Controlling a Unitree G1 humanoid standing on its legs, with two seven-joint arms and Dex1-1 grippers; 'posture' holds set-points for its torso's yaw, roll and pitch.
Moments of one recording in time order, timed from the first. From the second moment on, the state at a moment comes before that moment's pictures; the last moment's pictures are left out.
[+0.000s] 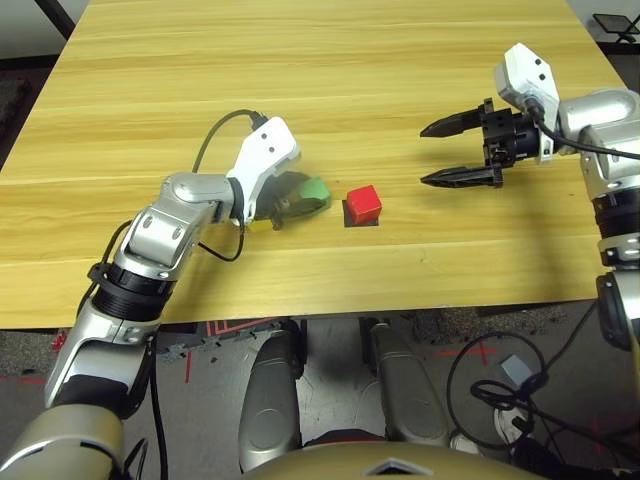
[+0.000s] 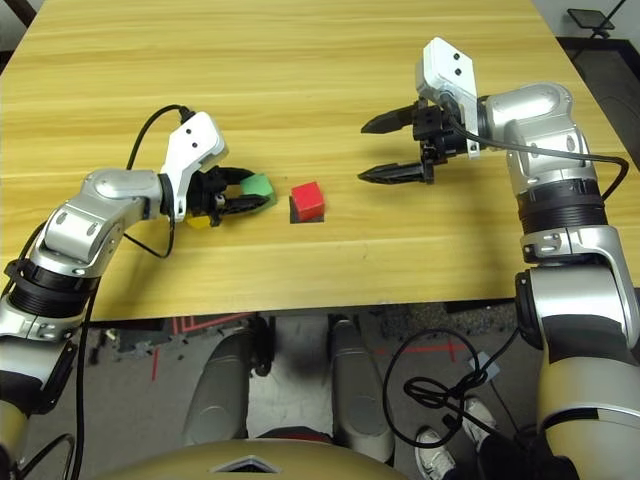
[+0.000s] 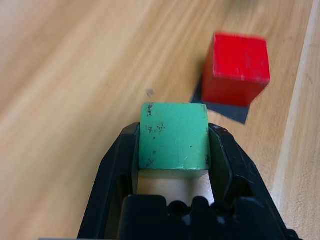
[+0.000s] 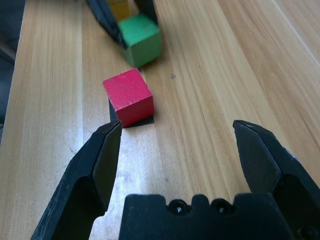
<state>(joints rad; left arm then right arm) -0.75 0.65 -0.24 -0.15 -0.24 0.71 -0.90 -1.00 -0.73 0.12 0.53 0.21 0.18 1.51</state>
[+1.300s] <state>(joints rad) -0.93 0.50 -0.33 -0.24 -0.39 1.05 -0.82 -0.87 -0.73 0.08 0.39 0.25 0.27 1.43</state>
